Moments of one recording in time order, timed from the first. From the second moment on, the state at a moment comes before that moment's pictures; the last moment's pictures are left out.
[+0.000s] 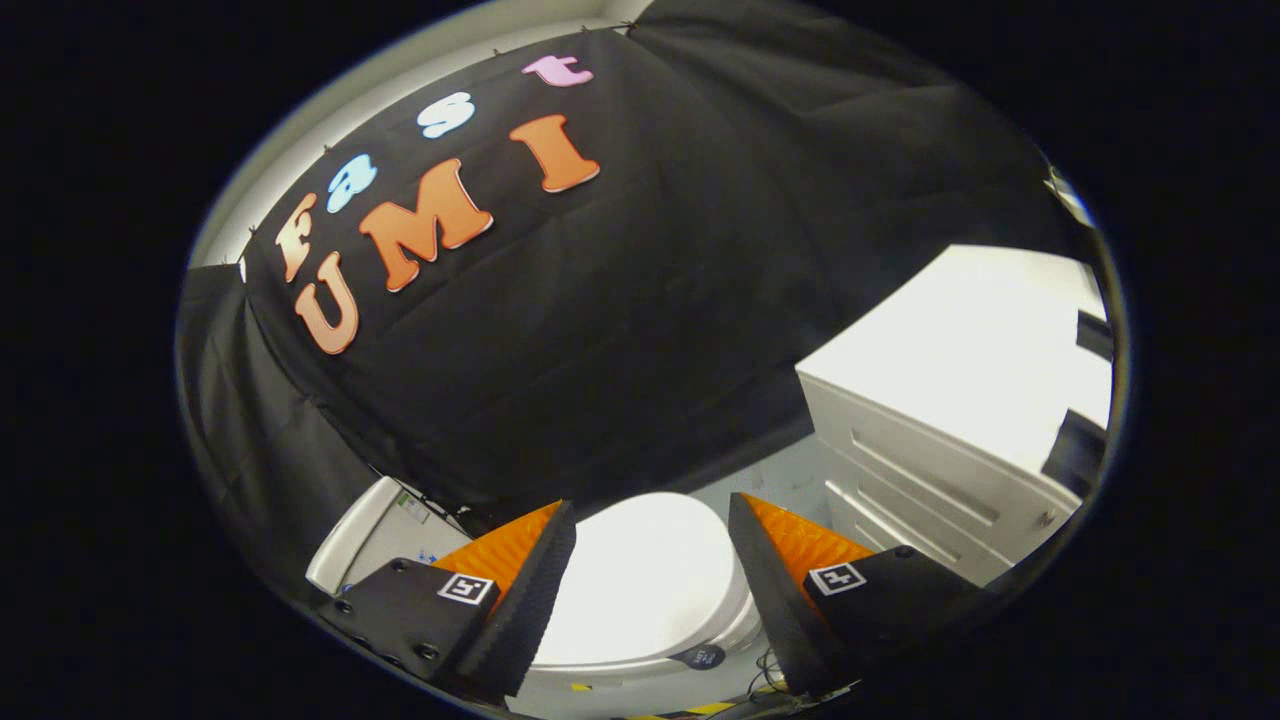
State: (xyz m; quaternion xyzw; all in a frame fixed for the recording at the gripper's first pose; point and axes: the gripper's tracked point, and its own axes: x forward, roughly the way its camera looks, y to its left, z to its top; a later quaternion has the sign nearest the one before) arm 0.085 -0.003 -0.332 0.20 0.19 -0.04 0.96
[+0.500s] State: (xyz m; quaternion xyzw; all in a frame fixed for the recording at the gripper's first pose) arm 0.072 0.000 -0.458 0.33 0.30 -0.04 0.89
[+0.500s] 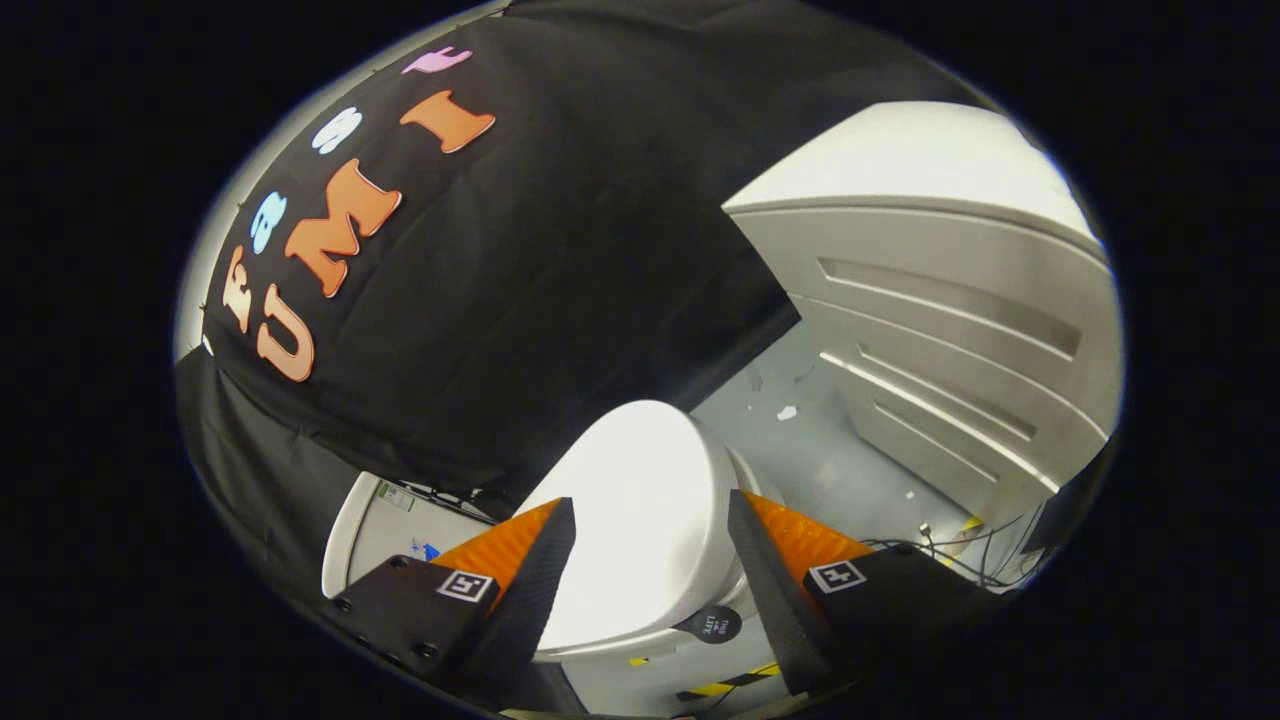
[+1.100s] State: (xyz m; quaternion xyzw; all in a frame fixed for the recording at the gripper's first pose) arm 0.032 0.015 -0.573 0.47 0.38 -0.04 0.80
